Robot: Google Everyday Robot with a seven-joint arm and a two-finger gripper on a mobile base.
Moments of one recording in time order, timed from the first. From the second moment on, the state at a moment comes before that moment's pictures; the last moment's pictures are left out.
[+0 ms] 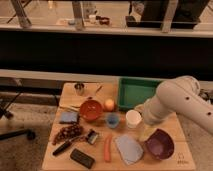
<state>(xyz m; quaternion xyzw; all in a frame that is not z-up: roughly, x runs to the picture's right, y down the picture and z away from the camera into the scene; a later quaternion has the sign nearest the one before) 0.146 0.146 0.614 -0.28 -0.13 0.02 0.95</state>
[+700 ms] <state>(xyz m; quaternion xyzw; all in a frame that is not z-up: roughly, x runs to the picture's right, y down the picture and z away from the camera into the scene) 0.078 0.164 0.603 -0.29 -0.16 0.04 0.94</state>
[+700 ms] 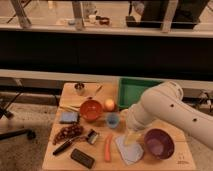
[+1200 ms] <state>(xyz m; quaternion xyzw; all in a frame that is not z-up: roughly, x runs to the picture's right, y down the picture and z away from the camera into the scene) 0.045 0.173 0.602 -0.30 -0.19 0.05 0.94</state>
